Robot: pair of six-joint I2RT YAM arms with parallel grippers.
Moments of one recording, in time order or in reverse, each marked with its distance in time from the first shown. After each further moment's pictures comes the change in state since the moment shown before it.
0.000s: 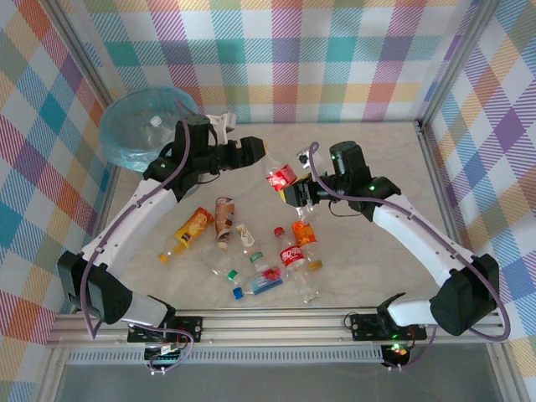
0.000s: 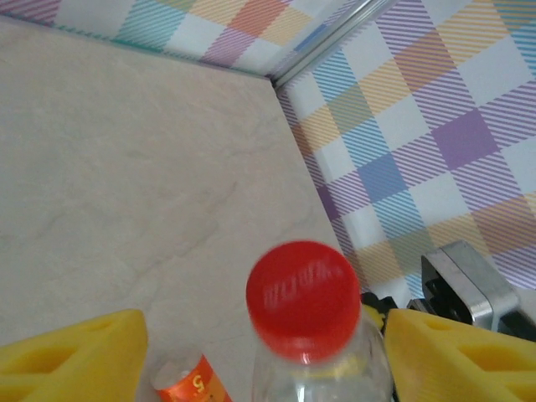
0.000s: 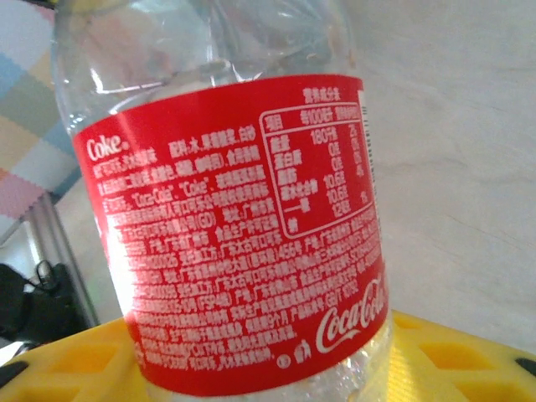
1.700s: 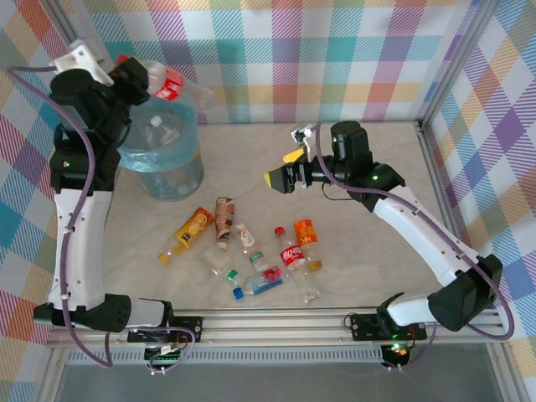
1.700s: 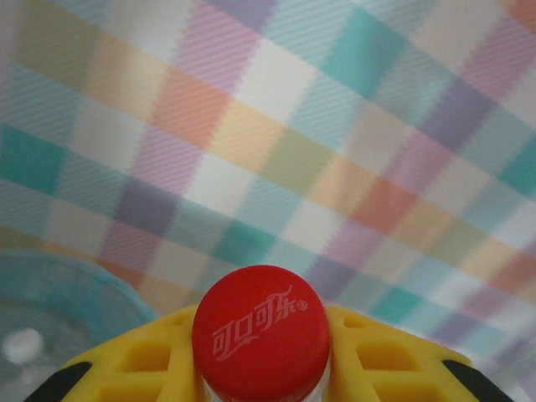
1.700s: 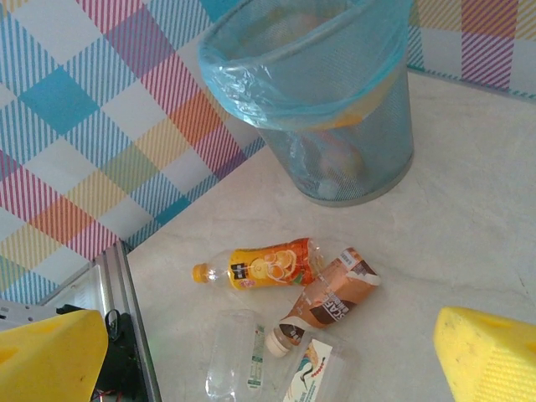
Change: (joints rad) left arm 0.385 -0.075 0.514 -0.136 -0.530 0.126; right arm 0.046 0.035 0.200 0.044 -0.047 0.061
